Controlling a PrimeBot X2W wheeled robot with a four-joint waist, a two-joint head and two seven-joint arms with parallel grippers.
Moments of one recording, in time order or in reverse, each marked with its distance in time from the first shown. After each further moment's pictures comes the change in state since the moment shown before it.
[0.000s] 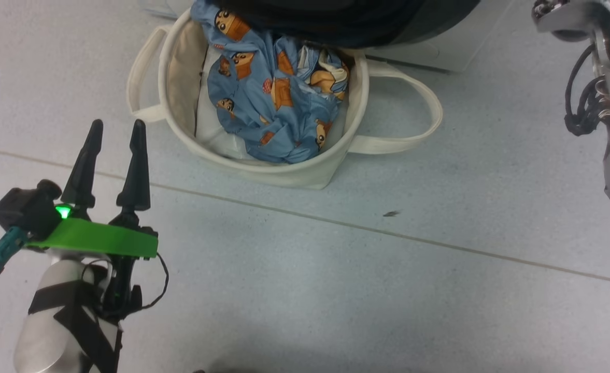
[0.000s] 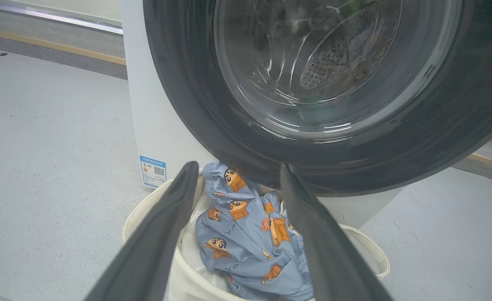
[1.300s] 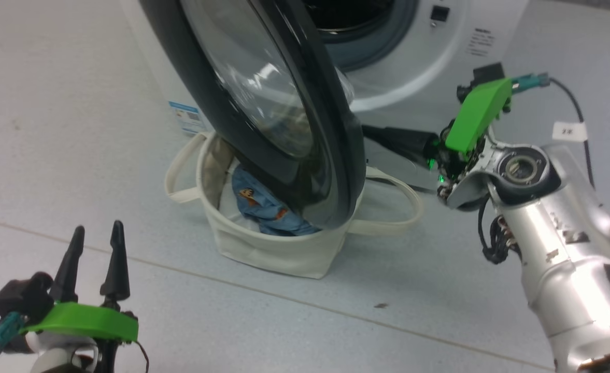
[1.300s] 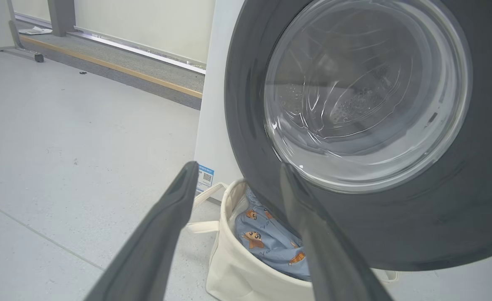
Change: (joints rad) left arm 0.229 -0.007 0.128 0.073 0.057 0.000 0.000; right arm 0.327 0.114 0.084 0.057 0.035 0.000 0.353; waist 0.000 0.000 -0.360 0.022
